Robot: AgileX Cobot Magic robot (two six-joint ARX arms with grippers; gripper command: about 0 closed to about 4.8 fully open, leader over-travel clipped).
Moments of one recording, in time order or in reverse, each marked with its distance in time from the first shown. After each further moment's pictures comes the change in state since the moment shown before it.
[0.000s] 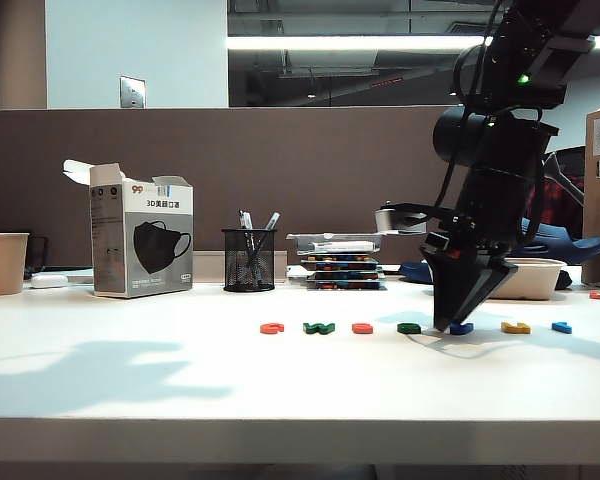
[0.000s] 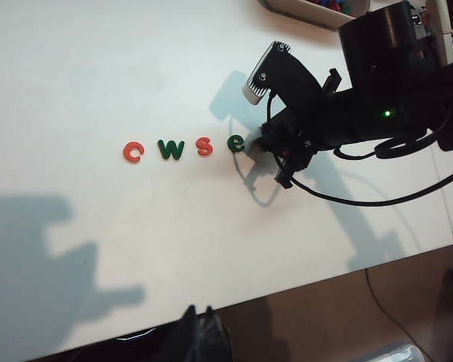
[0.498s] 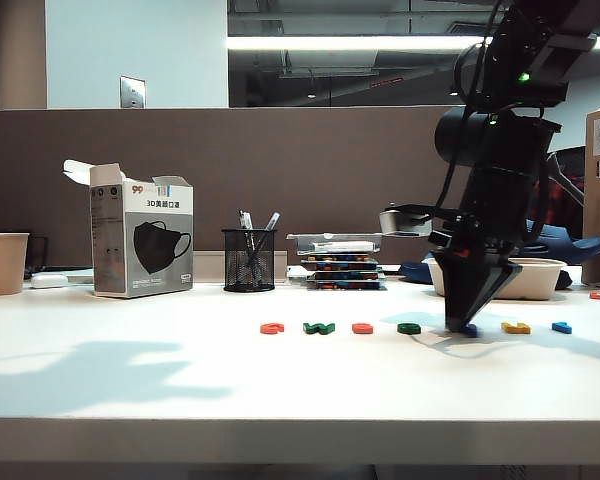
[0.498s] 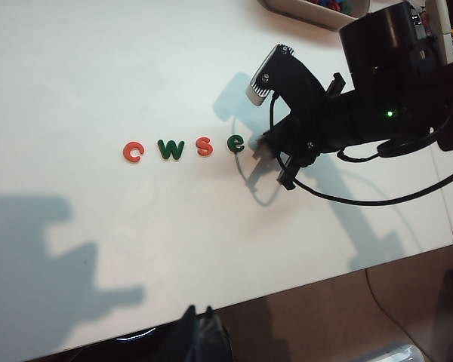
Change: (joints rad) left arm 0.000 0.000 0.000 0.000 0.000 0.000; right arm 0.000 -0.001 0.004 -0.035 0.010 0.024
